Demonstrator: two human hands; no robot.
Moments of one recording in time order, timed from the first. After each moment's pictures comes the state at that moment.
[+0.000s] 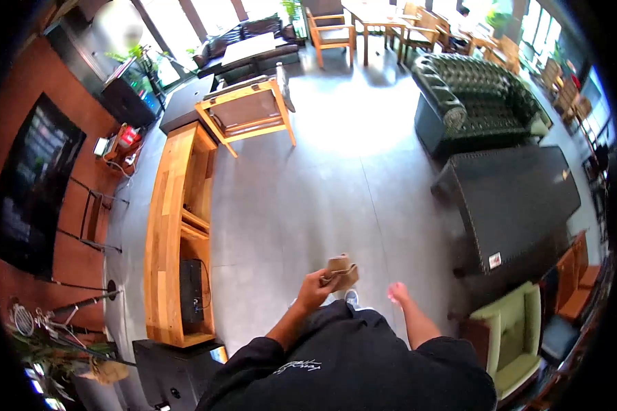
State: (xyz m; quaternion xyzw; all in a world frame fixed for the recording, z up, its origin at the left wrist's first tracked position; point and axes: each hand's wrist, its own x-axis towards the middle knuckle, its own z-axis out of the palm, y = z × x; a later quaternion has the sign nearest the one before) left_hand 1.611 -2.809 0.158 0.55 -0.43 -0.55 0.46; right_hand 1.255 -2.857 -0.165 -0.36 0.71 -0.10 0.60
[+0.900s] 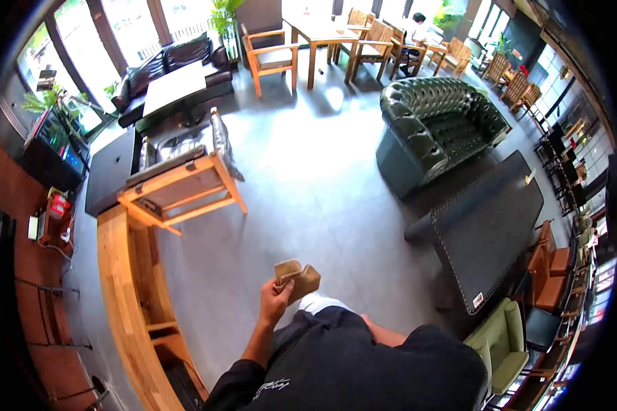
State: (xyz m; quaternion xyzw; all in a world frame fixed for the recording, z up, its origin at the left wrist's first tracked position) left_hand 1.853 -3.352 0.158 0.51 -0.38 -0.56 0.53; right_hand 1.480 -3.208 -0.228 -0.46 0.70 0.02 0.54
